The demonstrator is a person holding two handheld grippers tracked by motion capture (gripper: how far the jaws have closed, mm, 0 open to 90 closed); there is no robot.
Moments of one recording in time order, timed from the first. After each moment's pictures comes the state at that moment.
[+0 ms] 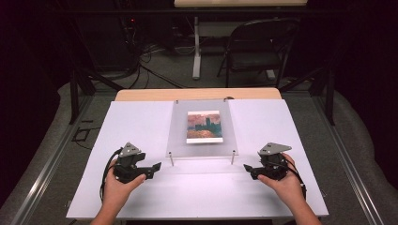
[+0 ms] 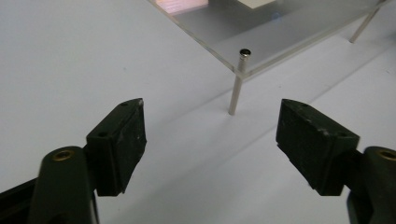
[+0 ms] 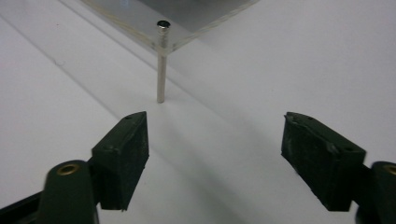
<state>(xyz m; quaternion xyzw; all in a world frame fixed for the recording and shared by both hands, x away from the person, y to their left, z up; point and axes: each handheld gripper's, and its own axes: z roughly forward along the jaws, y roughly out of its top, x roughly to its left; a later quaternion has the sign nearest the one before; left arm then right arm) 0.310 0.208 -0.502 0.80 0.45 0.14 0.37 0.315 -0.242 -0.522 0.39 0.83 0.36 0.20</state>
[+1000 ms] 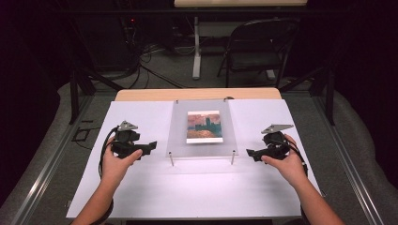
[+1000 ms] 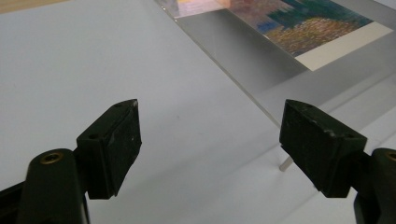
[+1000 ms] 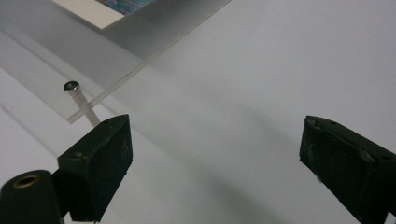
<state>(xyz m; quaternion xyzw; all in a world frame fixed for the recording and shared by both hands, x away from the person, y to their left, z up) 0.370 0.219 -0.477 0.79 0.47 0.15 0.37 0.370 -0.256 -0.506 0.44 0.81 0.34 0.17</state>
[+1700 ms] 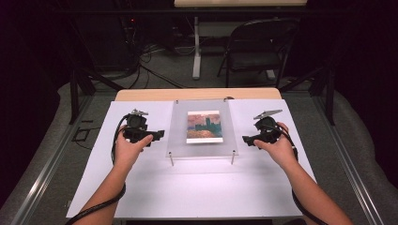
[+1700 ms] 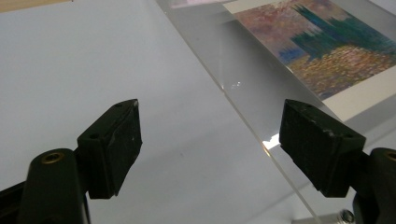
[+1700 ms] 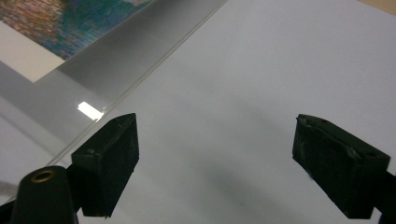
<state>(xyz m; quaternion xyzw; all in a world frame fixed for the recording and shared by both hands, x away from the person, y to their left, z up) 0.421 0.194 -0.479 0.78 0.51 0.14 0.34 0.421 -0.242 -0.503 0.45 0.81 0.31 0.18</state>
